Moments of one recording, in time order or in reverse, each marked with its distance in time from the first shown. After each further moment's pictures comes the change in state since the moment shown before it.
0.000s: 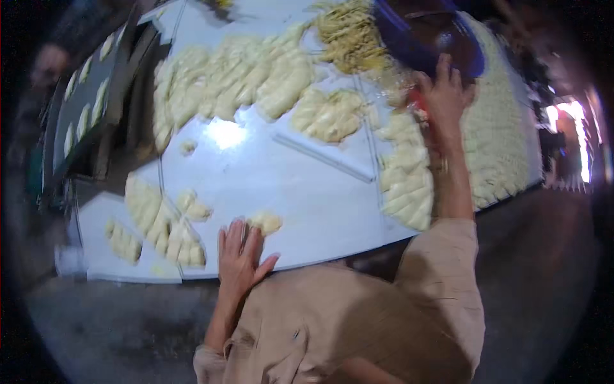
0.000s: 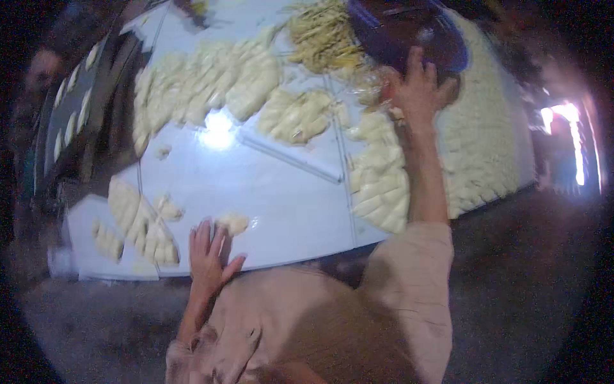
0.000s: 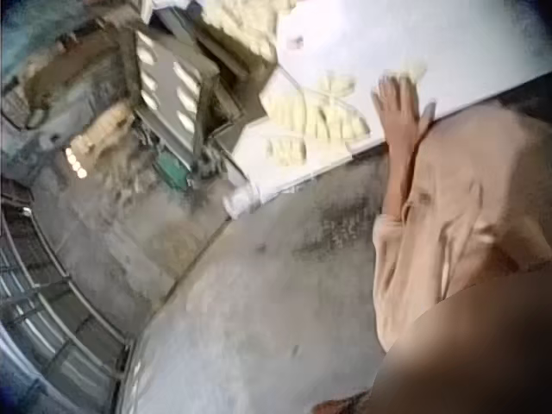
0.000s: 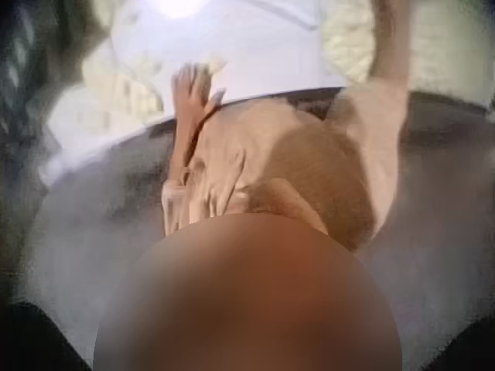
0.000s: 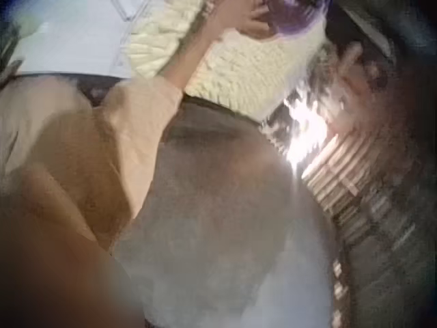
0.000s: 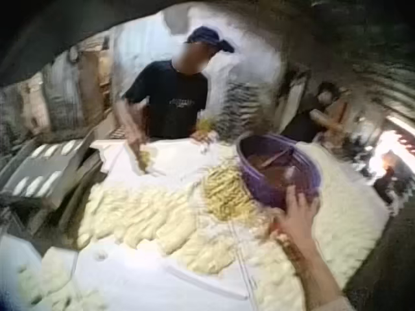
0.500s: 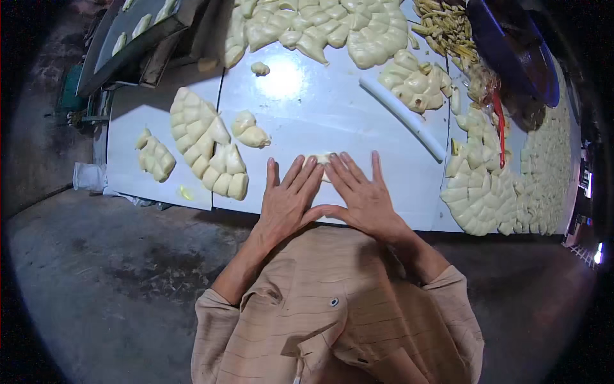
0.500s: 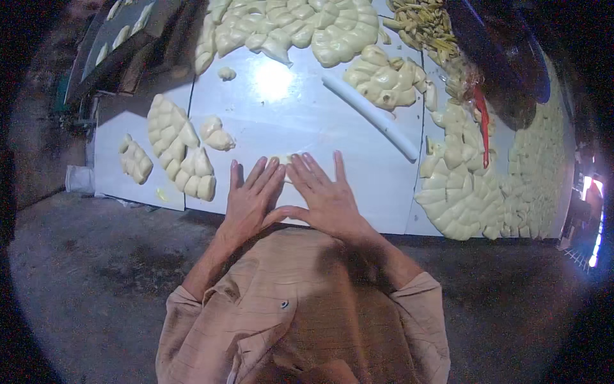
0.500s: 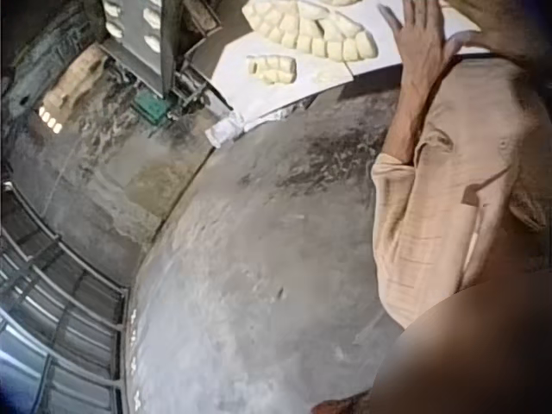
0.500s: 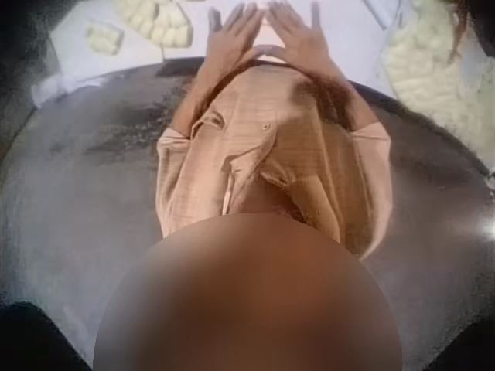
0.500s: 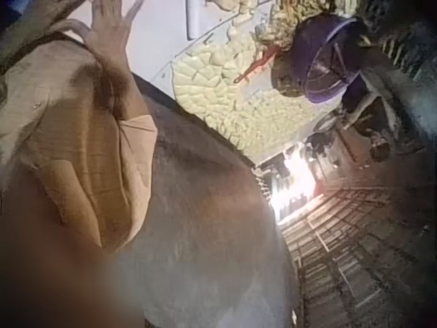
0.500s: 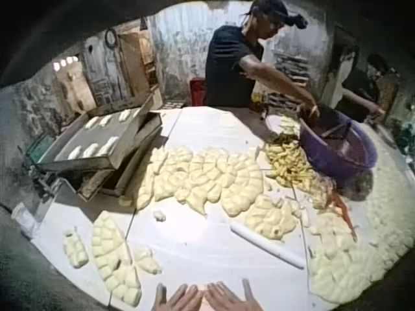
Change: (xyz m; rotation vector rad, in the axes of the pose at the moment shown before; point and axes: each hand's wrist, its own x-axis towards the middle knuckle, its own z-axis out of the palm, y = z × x) left_hand 0.012 0.005 -0.003 0.048 -0.174 -0.018; right_hand -0.256 -0.220 -0.124 0.822 -0.508 -0.860
